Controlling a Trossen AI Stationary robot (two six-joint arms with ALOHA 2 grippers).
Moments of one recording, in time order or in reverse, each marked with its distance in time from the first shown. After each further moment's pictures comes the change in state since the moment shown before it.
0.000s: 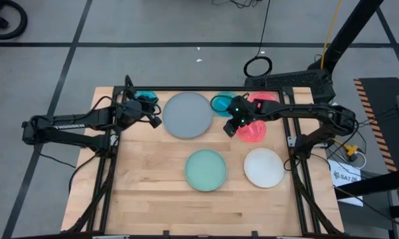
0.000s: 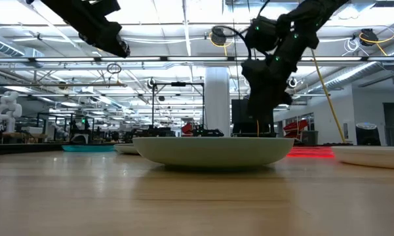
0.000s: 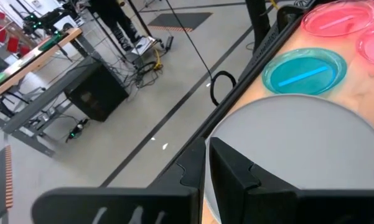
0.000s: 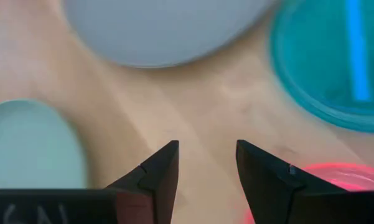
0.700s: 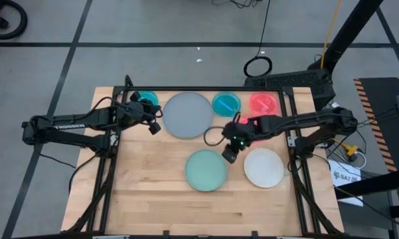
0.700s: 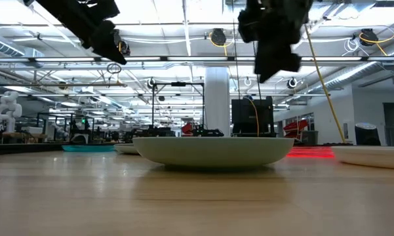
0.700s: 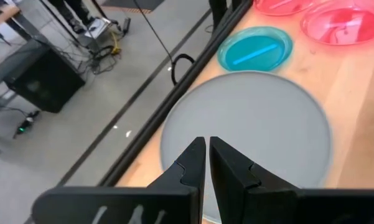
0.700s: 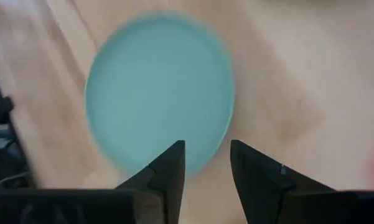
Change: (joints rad) left arm 0.002 0.000 0.000 -0.097 0.185 -0.073; right arm 0.388 0.000 0.218 -0.299 -0.024 0.298
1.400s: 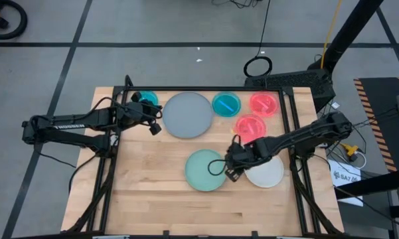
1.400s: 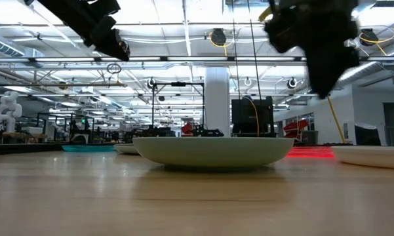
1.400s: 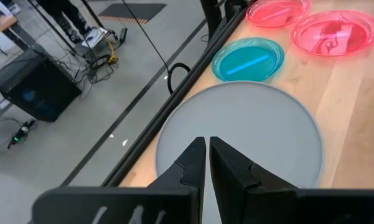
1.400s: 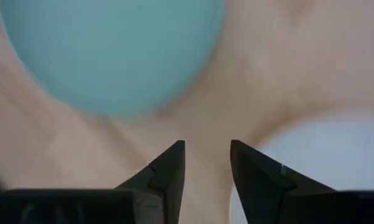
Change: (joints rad) left arm -0.017 0.000 0.000 0.040 0.003 0.030; right arm 0.231 0.093 0.000 -0.154 0.104 0.363
